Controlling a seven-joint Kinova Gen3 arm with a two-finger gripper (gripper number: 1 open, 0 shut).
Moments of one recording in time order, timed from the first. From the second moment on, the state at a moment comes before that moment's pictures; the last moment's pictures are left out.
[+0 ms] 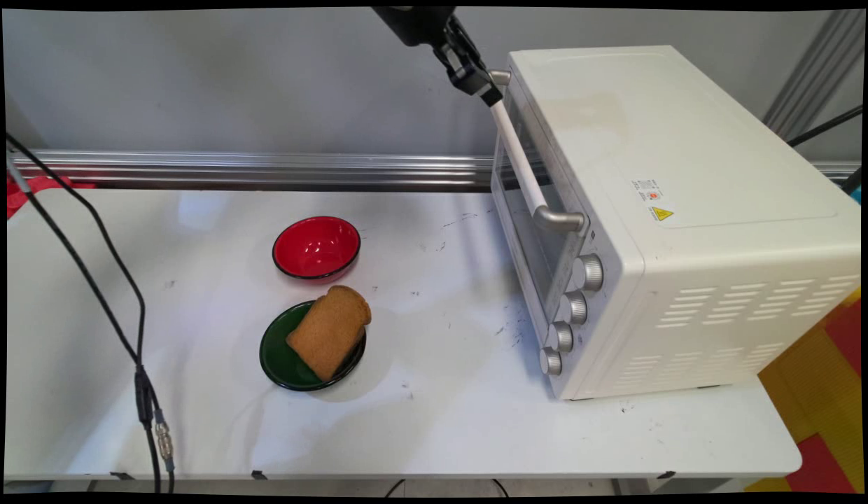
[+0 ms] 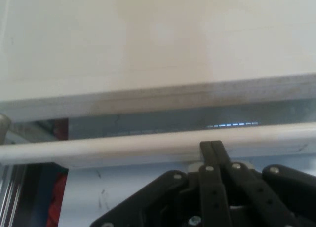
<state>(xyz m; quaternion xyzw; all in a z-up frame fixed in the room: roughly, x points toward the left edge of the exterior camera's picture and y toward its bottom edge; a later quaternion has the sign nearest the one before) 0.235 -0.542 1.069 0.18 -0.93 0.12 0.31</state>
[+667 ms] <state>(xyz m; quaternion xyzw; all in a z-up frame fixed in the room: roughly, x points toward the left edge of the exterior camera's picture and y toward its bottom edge) 0.213 -0.565 1.037 0.16 -0.93 0.11 0.32</state>
